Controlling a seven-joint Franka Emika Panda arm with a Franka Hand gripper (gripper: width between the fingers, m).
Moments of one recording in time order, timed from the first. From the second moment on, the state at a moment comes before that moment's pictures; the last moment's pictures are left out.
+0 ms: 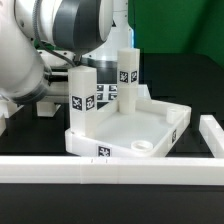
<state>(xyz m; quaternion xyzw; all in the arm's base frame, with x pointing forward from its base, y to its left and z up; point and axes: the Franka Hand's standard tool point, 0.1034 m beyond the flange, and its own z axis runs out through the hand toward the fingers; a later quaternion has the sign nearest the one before) 0.426 -0.147 0.020 -0.90 0.05 0.43 0.06</state>
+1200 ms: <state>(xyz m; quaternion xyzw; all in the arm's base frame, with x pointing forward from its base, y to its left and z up) 0.453 -0.139 0.096 -0.92 0.00 0.37 0.08</state>
